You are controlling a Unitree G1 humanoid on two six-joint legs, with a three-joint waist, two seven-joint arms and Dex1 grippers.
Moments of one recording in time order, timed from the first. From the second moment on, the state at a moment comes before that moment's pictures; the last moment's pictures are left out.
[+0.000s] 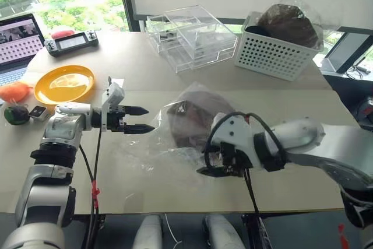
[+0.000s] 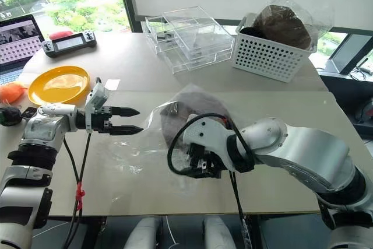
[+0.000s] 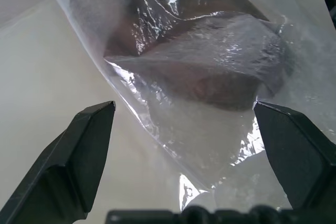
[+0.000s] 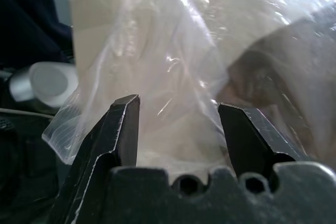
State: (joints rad) left arm -0.73 0.71 -0.07 0.49 -0.31 0.38 -1.45; right arm -0.75 -0.89 0.29 -0.73 0.84 1.29 0.61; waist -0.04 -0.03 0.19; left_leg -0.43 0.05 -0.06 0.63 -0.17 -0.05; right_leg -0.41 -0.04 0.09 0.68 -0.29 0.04
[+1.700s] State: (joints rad) left arm -0.68 0.73 0.05 0.29 -0.41 0.53 -1.33; right arm -0.46 -0.13 -0.32 -0.05 1.09 1.26 -0.02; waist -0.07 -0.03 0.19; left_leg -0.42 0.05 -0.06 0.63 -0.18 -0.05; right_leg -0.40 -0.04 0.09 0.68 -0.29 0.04
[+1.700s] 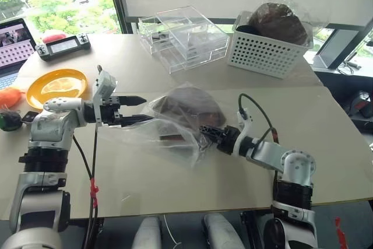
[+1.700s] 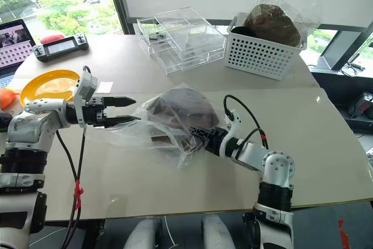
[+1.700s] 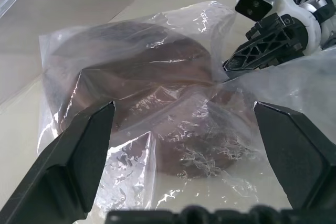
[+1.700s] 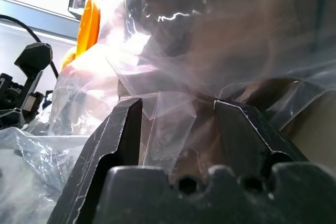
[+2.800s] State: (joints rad) left arm -0.65 0.75 0.06 0.24 -0.43 0.53 -1.32; right arm -1.07 -0.36 0.22 0.98 0.22 0.09 1.14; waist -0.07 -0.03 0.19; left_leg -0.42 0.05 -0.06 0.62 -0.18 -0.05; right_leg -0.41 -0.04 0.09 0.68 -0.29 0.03
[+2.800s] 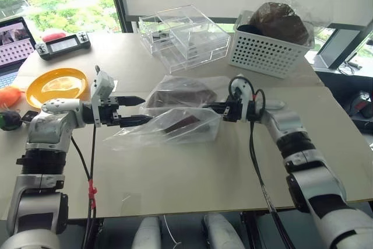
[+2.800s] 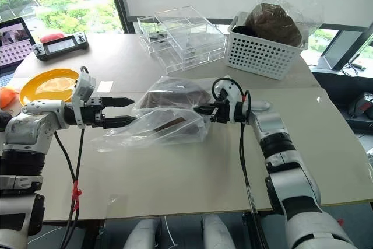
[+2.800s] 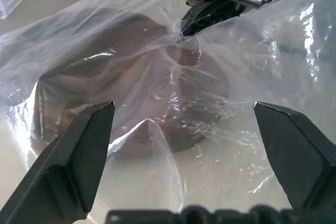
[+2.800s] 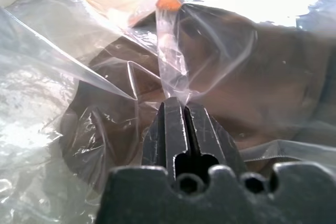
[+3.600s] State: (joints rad) left arm -0.62 0.76 0.06 0.21 -0.46 0.56 -1.30; right arm -1.04 -0.48 0.12 0.87 0.07 0.16 1.19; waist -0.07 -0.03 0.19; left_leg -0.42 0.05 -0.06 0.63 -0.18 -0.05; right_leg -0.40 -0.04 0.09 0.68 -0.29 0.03
